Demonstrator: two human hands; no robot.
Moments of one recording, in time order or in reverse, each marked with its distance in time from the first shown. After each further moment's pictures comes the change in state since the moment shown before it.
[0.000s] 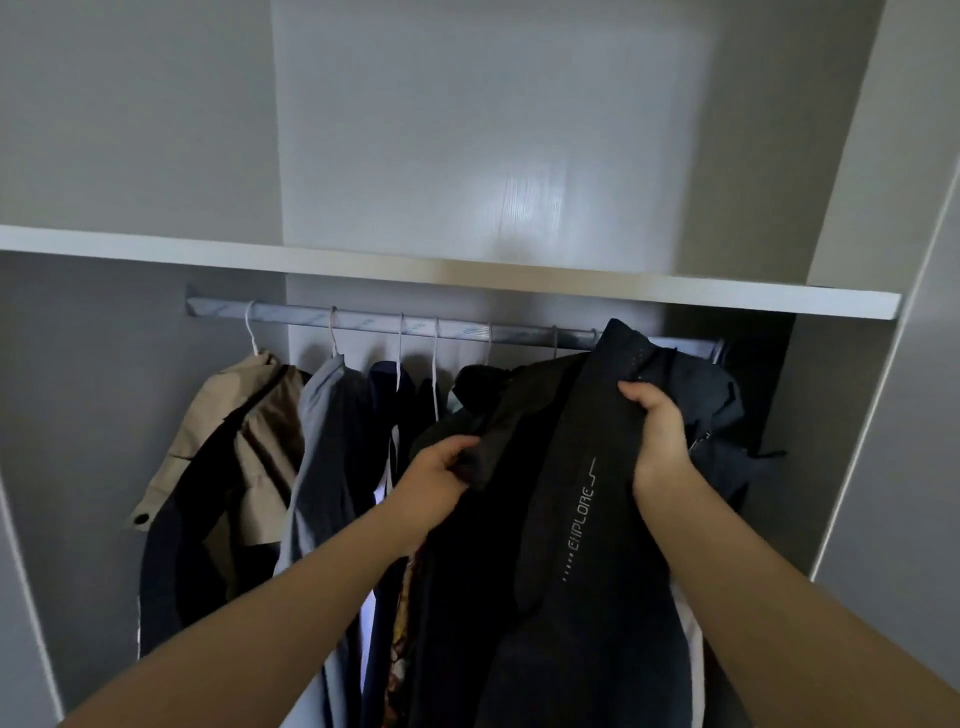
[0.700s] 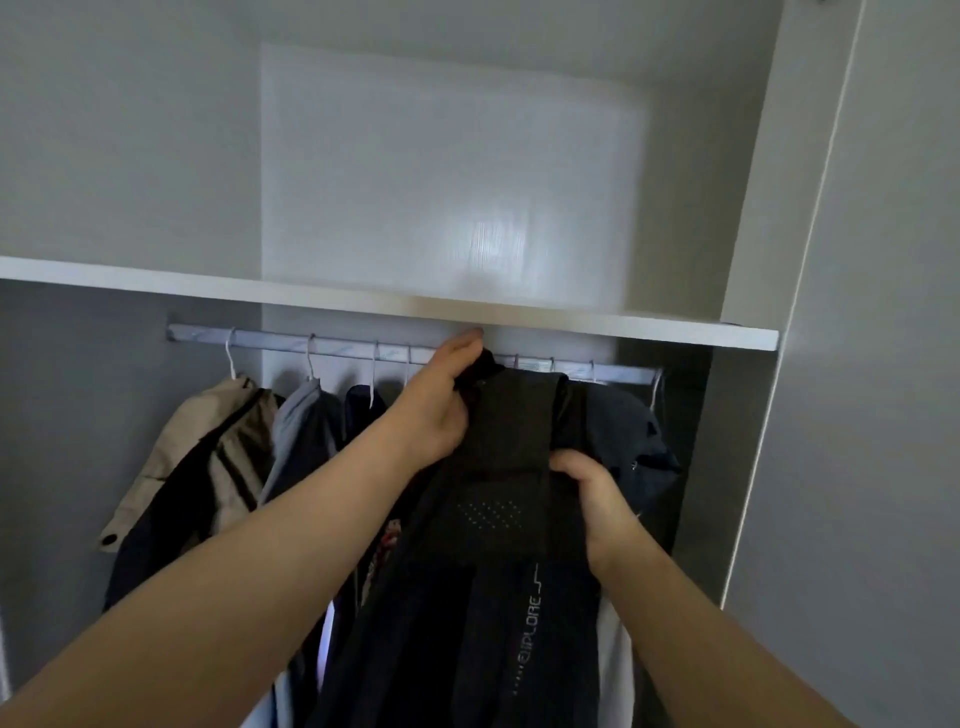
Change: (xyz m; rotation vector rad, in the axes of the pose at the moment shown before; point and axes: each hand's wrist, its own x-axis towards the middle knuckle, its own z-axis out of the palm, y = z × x) left_hand -0.011 0.122 0.020 -0.698 -0.092 0.032; right_hand -0.065 0.018 -0.011 -0.258 -0.201 0.181
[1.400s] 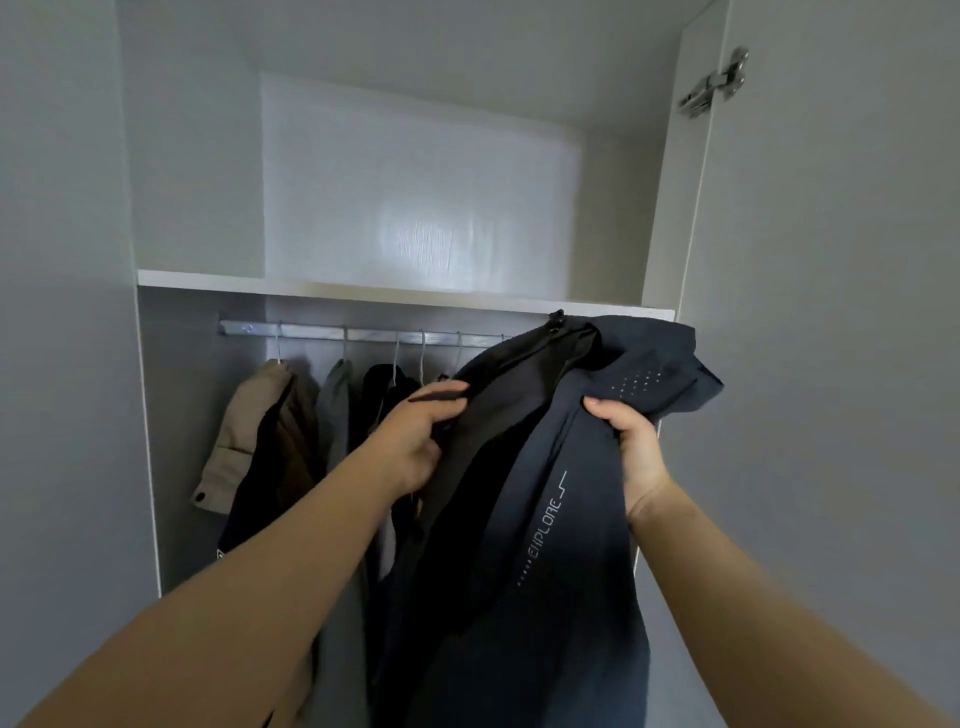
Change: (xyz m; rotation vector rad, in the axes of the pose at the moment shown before) left_hand -0.196 0.064 -0.070 0.091 -0.007 -0.180; right_hand -0.201 0.017 0.128 0.195 0.124 -0.254
